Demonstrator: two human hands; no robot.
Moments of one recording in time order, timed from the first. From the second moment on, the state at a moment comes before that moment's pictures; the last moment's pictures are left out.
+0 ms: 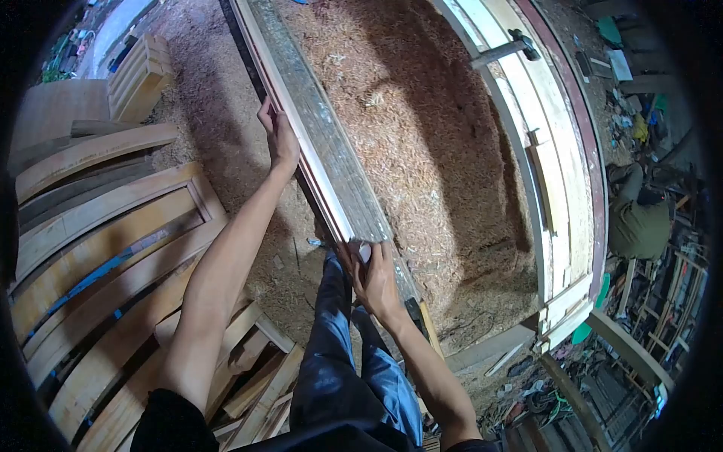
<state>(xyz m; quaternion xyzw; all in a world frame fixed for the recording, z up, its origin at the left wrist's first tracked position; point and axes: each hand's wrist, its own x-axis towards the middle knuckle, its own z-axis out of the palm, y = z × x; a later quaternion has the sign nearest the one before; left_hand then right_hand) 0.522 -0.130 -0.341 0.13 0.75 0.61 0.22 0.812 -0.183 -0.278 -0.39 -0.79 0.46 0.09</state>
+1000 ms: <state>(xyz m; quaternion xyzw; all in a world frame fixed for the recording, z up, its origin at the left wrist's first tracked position) 0.320 -0.021 -0.340 0.17 0.80 0.56 0.13 0.562 -0.063 -0.285 -0.35 -0.82 0.43 0.14</state>
